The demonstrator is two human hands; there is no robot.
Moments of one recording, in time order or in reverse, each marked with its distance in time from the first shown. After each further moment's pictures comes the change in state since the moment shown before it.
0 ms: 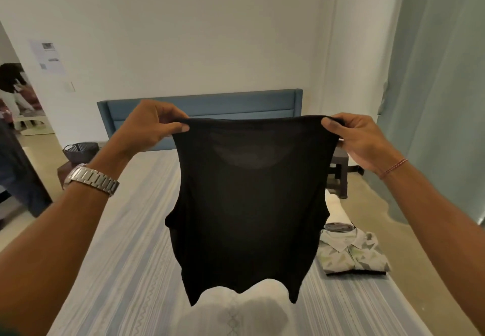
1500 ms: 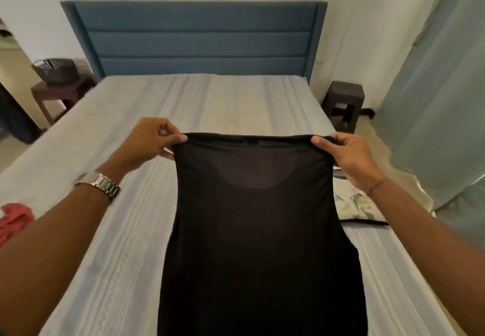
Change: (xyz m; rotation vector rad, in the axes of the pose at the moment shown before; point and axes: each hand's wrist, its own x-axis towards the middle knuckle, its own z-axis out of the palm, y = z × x) left_hand -0.067 -0.173 0.169 -0.314 -0.101 -0.562; right_hand -0.017 0.224 0.033 -0.068 0.073 0.347
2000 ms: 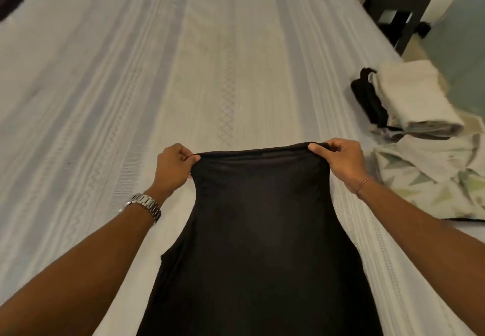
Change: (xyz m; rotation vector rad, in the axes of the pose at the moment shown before) left_hand 0.193 -0.347 0.227 0.166 0.115 -0.318; right_hand 0.223 0.378 0.096 -0.281 0.053 0.214
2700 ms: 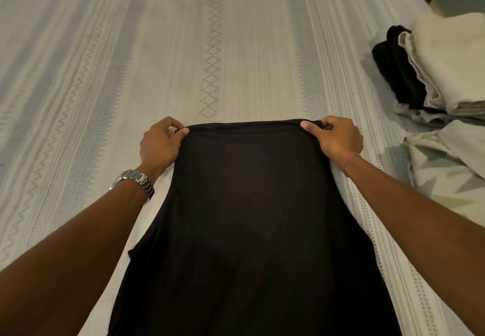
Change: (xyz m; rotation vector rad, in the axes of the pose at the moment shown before) left_hand 0.103 -0.046 0.081 0.233 0.085 0.054; right_hand 0.103 0.067 0.060 -0.363 0.119 0.072
